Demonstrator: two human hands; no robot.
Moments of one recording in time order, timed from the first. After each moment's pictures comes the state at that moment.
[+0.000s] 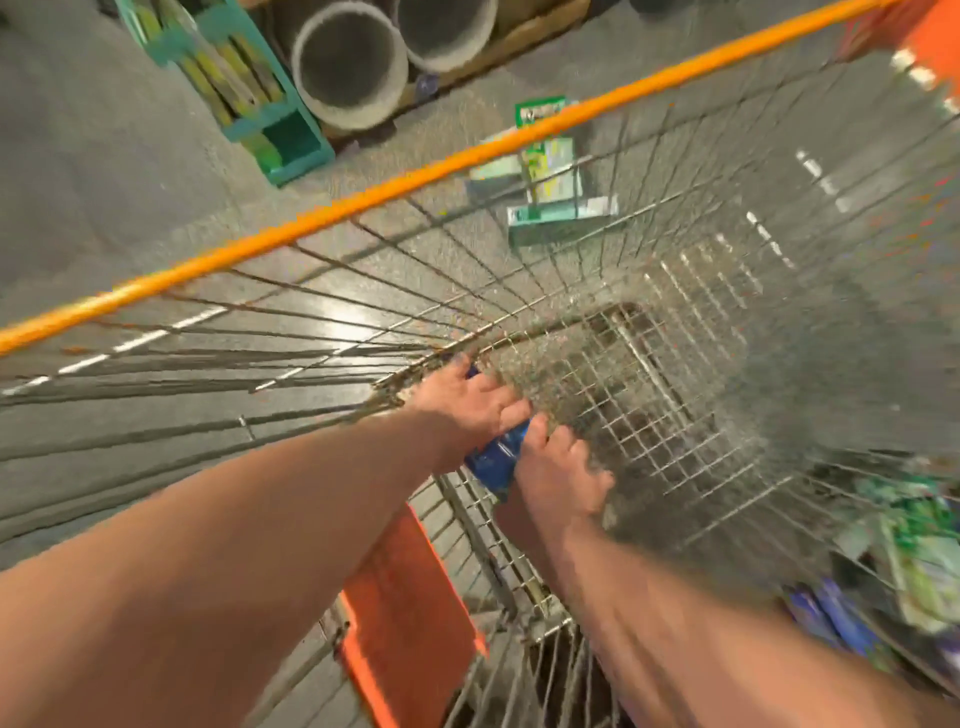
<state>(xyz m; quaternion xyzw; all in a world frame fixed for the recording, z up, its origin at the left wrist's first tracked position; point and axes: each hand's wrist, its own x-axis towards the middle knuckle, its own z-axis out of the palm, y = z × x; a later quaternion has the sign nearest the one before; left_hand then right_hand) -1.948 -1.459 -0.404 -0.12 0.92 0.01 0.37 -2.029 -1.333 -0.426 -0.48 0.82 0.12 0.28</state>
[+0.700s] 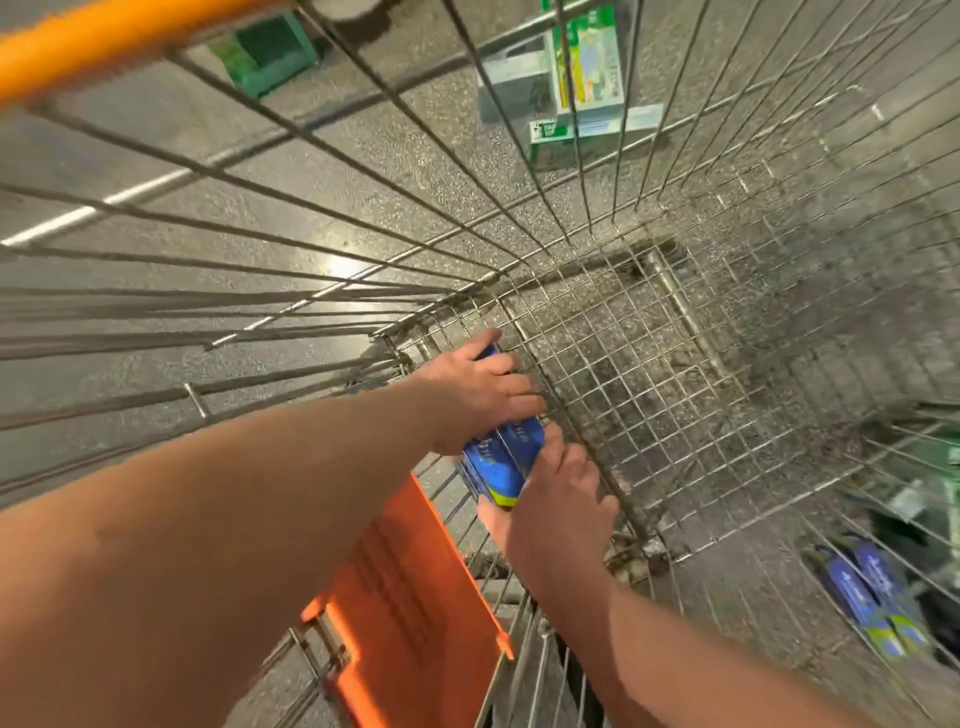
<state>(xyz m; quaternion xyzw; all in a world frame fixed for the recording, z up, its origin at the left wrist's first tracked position) -1.906 -1.471 -0.489 -0.03 0.94 0.08 0.33 -1.969 -1.299 -0.481 -0.42 0.83 0.14 0.33</state>
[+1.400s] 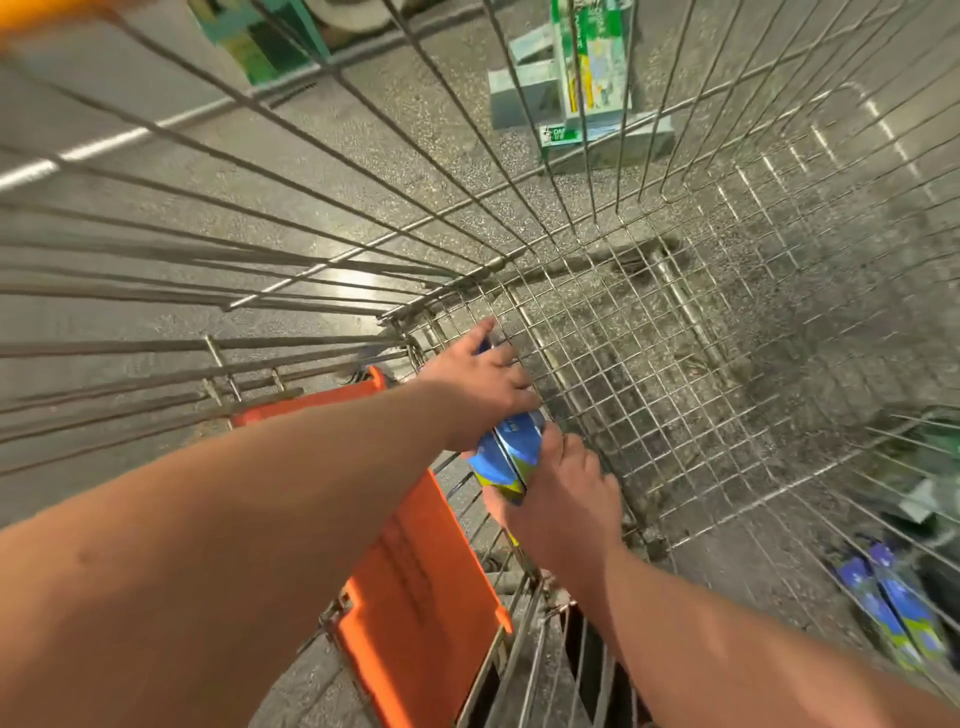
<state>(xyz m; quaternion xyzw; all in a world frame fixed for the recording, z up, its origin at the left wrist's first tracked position) -1.894 -1.450 -0.482 -0.09 0.92 0.07 0.36 -1.964 -1.278 -0.500 -0.48 0.82 0.07 0.29</state>
